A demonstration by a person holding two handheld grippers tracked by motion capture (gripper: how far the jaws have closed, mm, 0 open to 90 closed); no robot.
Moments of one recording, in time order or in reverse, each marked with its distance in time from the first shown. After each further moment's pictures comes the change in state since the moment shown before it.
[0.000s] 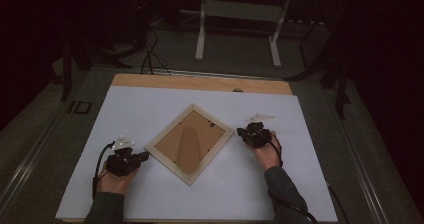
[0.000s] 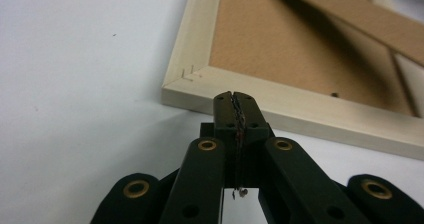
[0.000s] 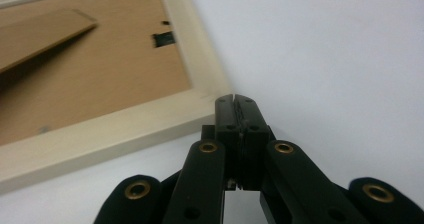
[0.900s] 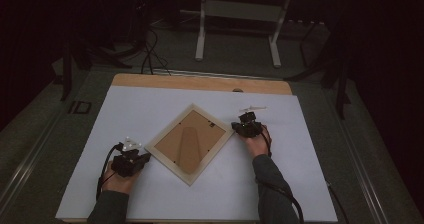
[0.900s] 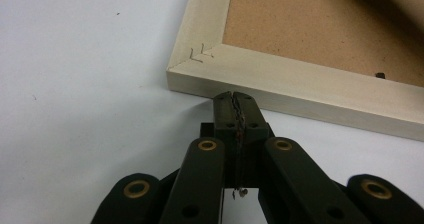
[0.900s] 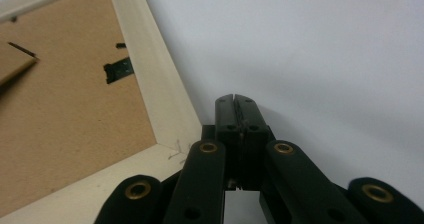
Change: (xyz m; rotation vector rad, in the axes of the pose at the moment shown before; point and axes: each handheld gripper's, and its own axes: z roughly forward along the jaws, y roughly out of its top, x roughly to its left) left arm -0.007 -0.002 0.016 0.071 0.086 0.044; right arm -0.012 0.015 0.047 0.058 -0.001 0.138
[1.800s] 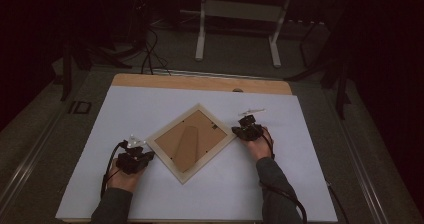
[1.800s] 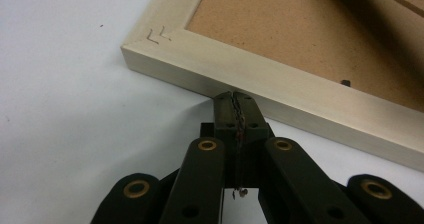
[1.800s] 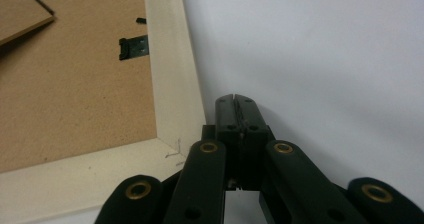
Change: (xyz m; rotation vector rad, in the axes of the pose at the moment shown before) left arm -0.005 0.009 0.009 0.006 -0.012 -0.005; right arm 0.003 -0.007 -0.006 0.060 0.023 -0.076
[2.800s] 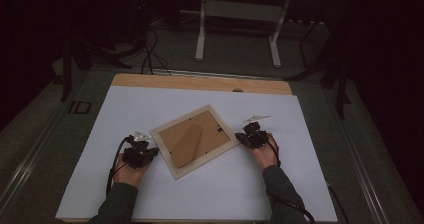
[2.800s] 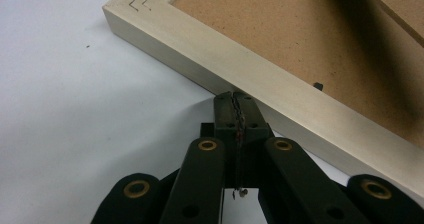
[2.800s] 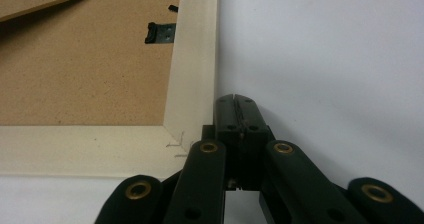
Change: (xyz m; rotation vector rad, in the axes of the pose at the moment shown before) left arm -0.004 0.017 0.013 0.024 0.007 -0.018; right arm 0.002 -0.021 -0.018 -0.002 0.011 -0.021
